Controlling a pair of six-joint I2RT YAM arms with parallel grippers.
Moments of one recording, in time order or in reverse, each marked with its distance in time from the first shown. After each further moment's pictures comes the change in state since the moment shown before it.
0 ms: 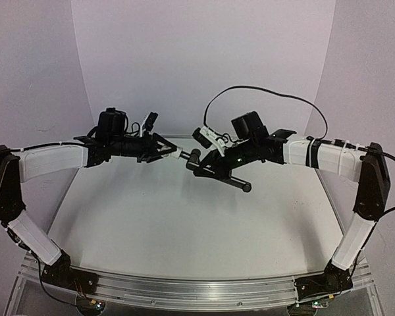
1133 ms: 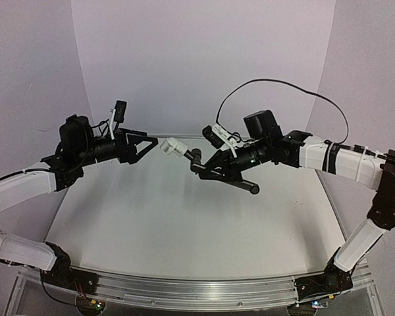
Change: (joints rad) left arm 0.004 -0.366 -0.262 0.222 -0.153 0.321; right arm -0.011 -0.140 -0.091 0.018 -0.196 -0.025
